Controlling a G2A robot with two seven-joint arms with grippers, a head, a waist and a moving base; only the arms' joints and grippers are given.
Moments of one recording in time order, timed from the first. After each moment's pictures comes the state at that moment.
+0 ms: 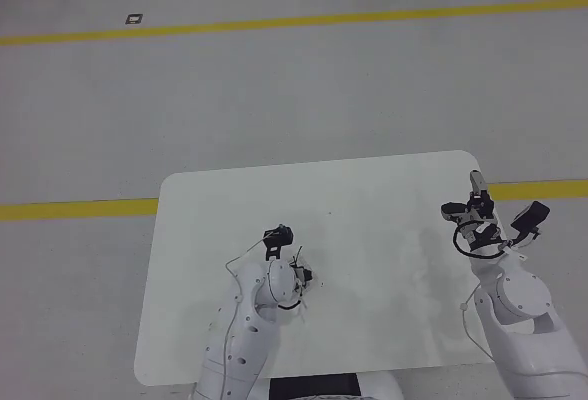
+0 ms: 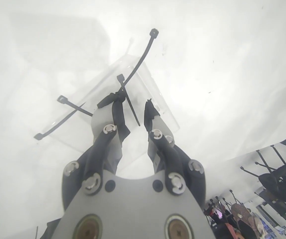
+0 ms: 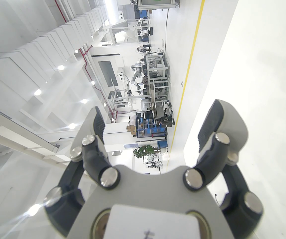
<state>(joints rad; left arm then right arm) 1.48 -1.71 -1.24 -1.58 1.37 0.34 -1.18 -1.73 -1.15 1.60 -1.80 0.42 0.00 0.00</state>
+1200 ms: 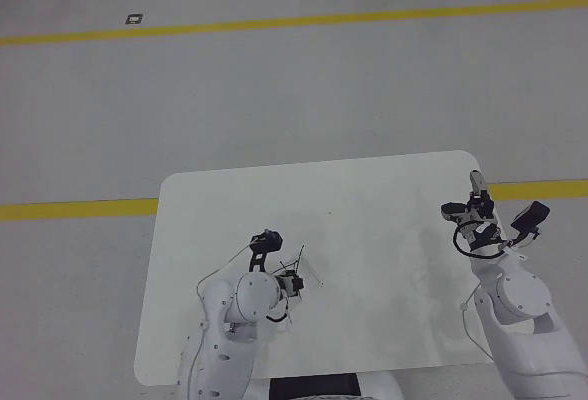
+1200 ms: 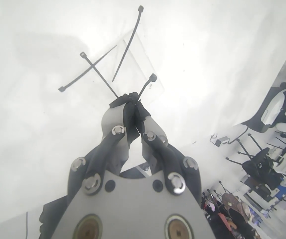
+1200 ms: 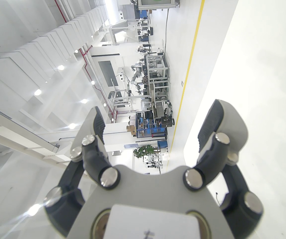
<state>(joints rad) 1.65 -1.67 -1.31 -1.91 1.27 0.23 -1.30 -1.73 -1.15 1.60 -1.80 0.42 0.00 0.00</state>
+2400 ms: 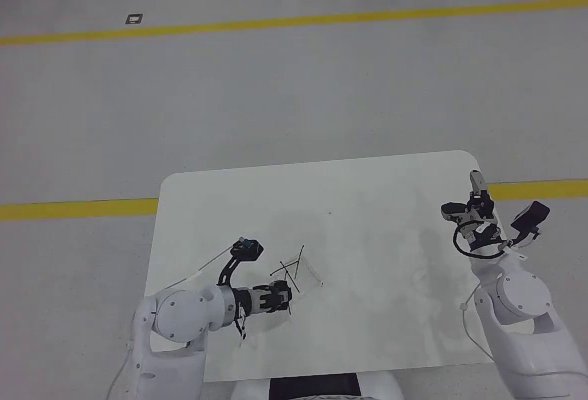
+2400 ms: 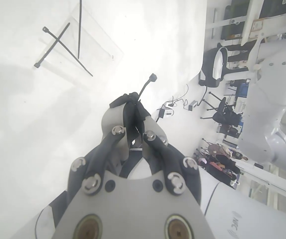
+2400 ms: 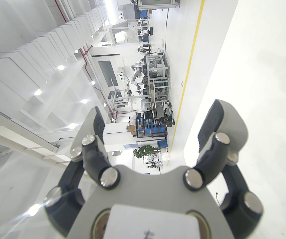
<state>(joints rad) 1.75 -1.54 -1.52 -2.04 0.75 -0.07 -1.39 -1.73 -1.15 1.60 -1.80 0.42 0.00 0.00</state>
